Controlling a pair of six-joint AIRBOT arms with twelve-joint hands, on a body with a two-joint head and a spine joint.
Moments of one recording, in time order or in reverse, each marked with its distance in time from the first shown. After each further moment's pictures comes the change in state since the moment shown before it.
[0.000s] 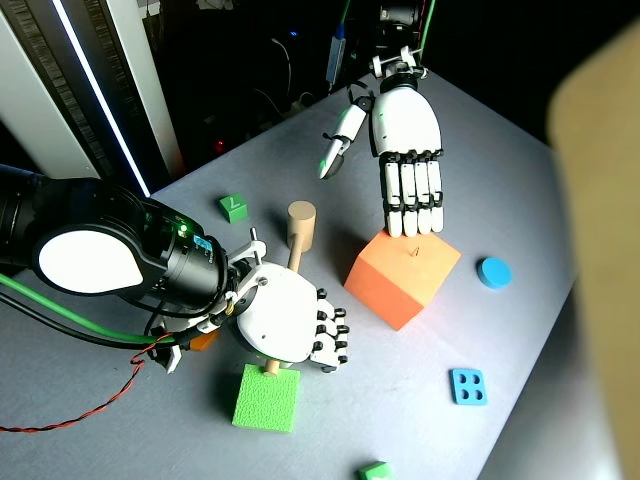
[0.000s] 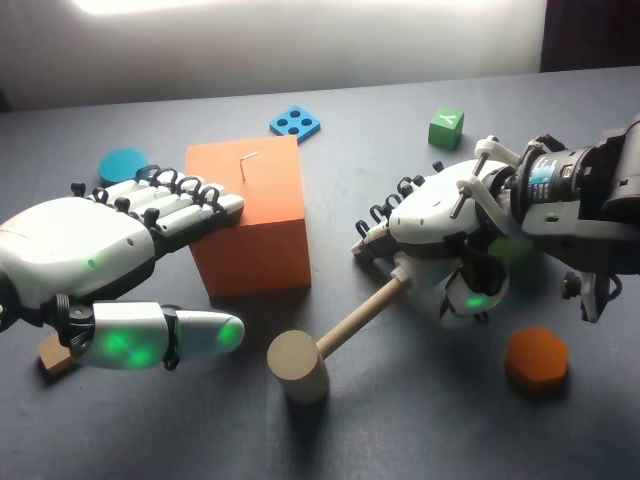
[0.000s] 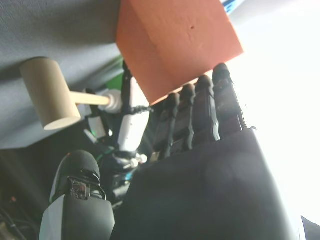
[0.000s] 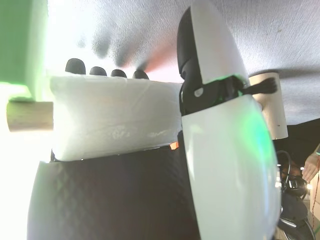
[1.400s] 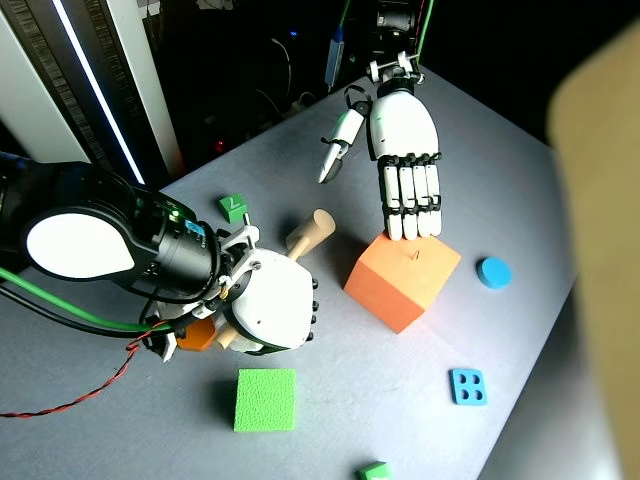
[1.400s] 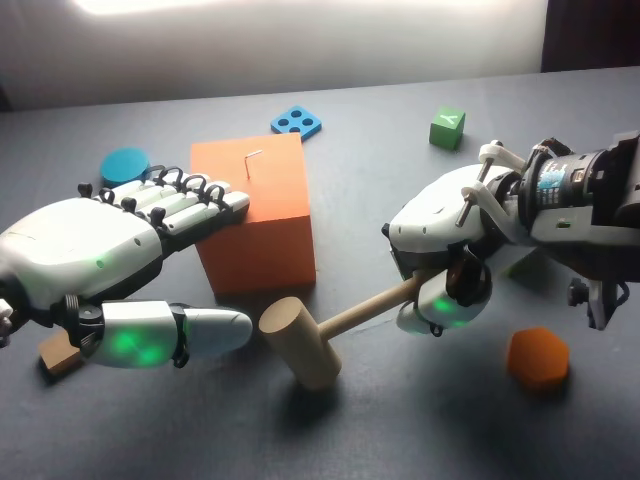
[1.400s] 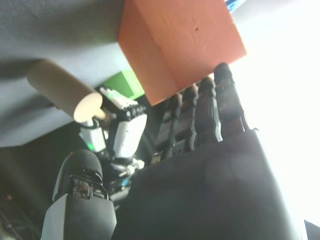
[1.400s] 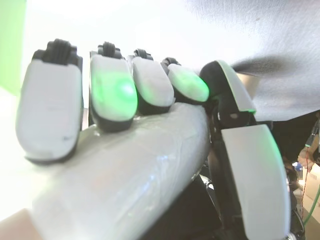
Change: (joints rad) left arm 0.002 -0.021 0.012 -0.003 -0.009 0.000; right arm 0.010 0.041 -0.064 0.009 -0.010 -0.022
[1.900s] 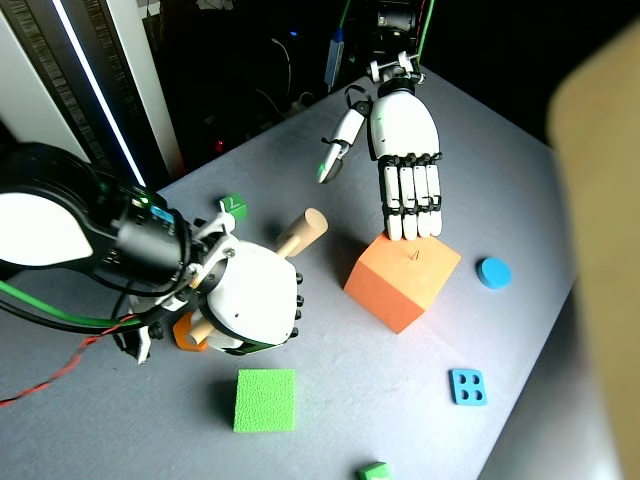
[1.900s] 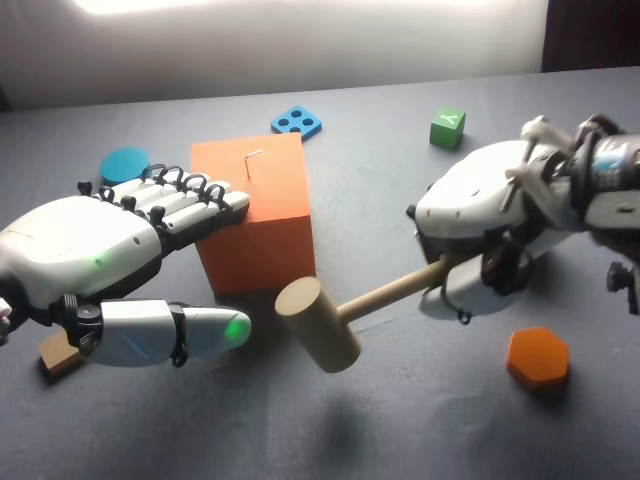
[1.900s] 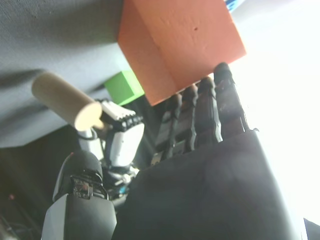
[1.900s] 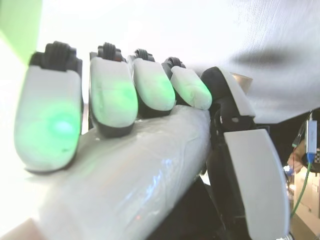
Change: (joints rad) left arm 0.000 0.000 0.003 0.001 -0.001 0.000; right arm 0.058 0.145 -0.138 -0.008 -0.004 -0.041
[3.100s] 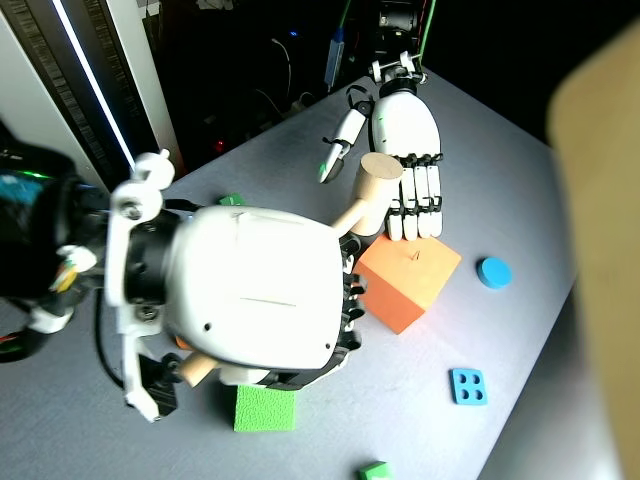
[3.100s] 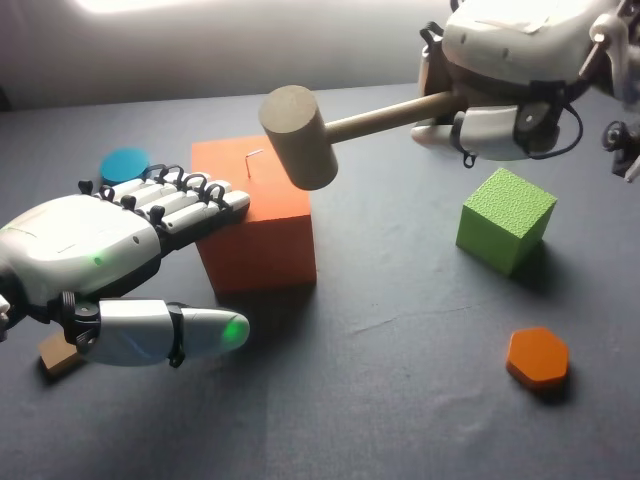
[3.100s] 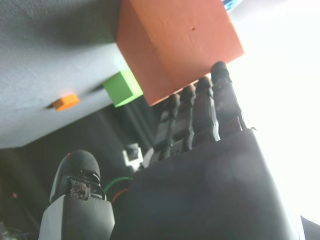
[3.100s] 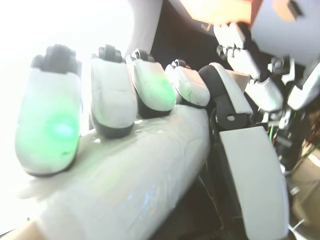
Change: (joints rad) left arm -0.003 0.001 0.008 0.003 0.002 -0.003; right arm 0.054 0.090 0.049 0.625 0.502 -0.723
